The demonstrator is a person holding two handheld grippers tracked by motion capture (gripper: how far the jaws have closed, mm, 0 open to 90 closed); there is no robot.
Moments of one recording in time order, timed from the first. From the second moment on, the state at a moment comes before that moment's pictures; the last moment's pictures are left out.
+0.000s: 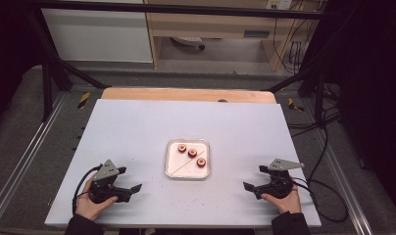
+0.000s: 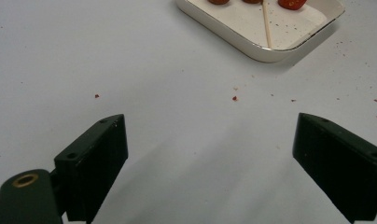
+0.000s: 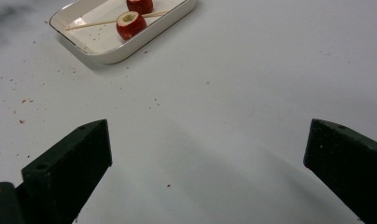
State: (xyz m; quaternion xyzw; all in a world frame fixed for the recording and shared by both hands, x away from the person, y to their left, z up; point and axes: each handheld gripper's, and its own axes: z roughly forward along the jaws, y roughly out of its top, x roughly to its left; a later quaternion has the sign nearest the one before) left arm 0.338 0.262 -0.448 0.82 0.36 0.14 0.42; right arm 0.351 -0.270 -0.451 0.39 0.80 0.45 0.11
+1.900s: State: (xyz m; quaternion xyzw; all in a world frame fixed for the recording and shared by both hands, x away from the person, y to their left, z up) left arm 0.372 0.154 -0.408 0.85 0.34 0.13 0.37; right arm 0.350 -0.266 -0.454 0.39 0.80 0.44 0.09
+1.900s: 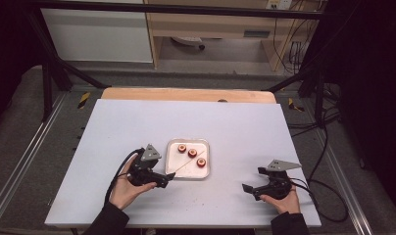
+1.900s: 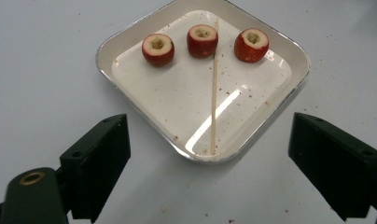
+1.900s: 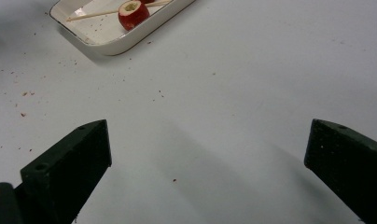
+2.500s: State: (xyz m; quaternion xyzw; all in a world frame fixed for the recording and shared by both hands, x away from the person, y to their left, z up) left arm 0.399 0.108 -0.420 0.87 0.34 0.13 0.34; right arm 0.350 -0.267 -0.455 0.39 0.80 0.44 0.09
